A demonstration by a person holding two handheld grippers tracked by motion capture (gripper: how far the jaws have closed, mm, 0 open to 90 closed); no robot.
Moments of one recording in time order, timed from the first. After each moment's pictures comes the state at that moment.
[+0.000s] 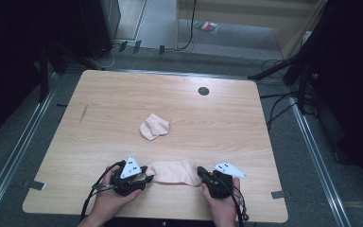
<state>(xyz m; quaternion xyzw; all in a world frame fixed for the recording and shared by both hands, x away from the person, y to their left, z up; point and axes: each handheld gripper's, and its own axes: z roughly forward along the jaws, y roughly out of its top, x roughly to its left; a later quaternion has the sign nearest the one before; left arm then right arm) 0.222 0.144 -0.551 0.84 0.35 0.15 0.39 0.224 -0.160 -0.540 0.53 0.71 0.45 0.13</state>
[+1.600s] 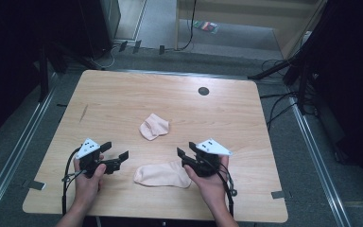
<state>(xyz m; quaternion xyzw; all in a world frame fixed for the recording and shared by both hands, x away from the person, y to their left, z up) 0.254 0.239 -0.546 0.68 0.50 0.18 0.51 0.270 -0.109 -0.489 0.43 0.74 0.49 0.17</state>
